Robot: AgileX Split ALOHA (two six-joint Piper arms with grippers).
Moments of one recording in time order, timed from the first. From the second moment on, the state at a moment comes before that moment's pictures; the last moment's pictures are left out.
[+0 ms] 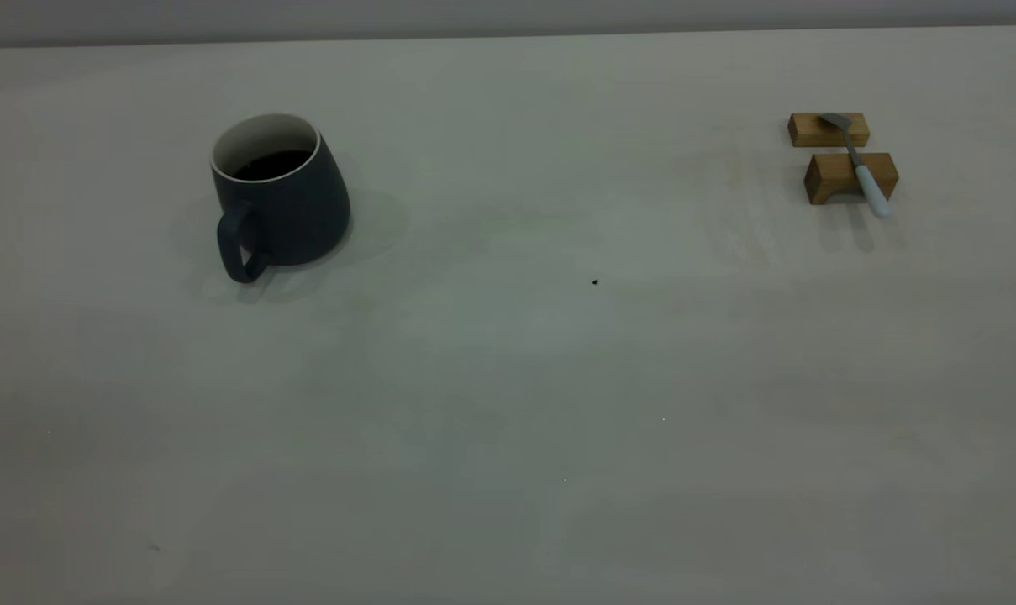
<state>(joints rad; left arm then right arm) -0.02 -0.02 -0.49 -0.01 1.13 0.01 0.03 0.02 -0.47 0.06 1.14 -0.09</state>
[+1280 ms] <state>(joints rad) -0.02 1.28 -0.89 -0.04 0.65 0.27 0.03 0.02 -0.47 0.06 1.14 -0.09</state>
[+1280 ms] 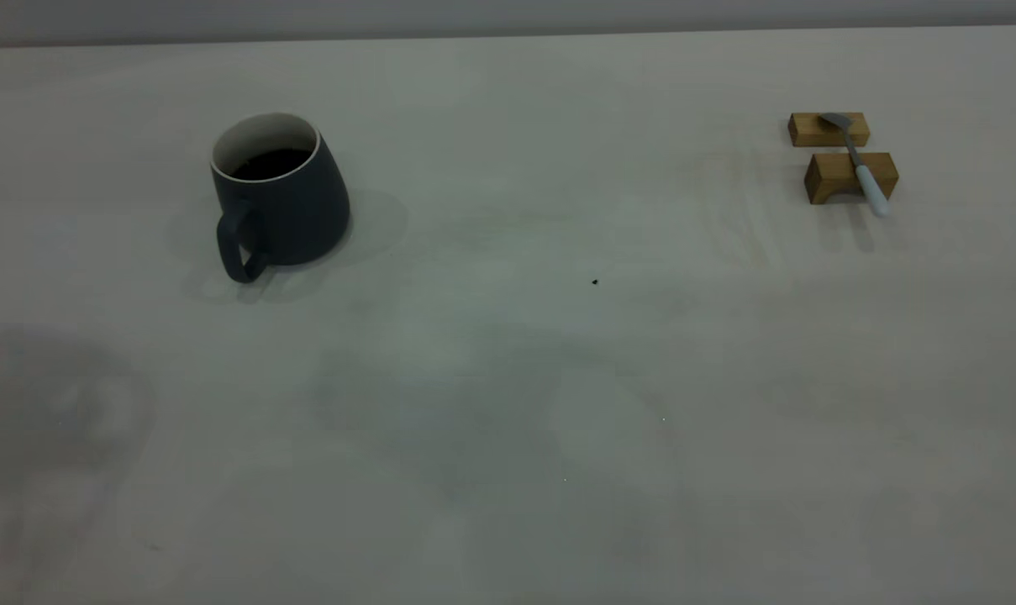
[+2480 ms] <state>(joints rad) -0.17 2.13 -1.03 -0.11 0.14 0.23 0.03 0.02 -0.47 0.06 1.14 -0.09</state>
